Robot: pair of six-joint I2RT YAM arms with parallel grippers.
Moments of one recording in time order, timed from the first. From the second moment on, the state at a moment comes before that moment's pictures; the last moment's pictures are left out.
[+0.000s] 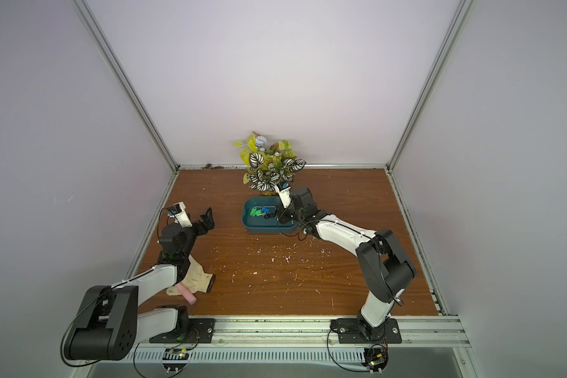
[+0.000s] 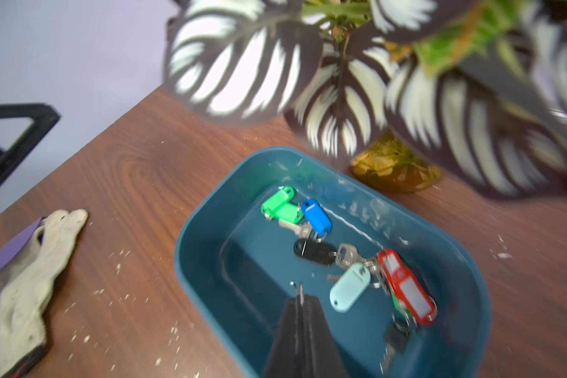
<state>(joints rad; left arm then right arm) -0.01 1.23 0.30 0.78 0.03 -0.33 0.63 1.63 1.05 0.09 -0.12 0.13</state>
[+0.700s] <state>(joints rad) -0.46 1.31 0.57 0.57 -0.01 -0.24 0.62 1.08 0.49 0.04 0.01 0.28</state>
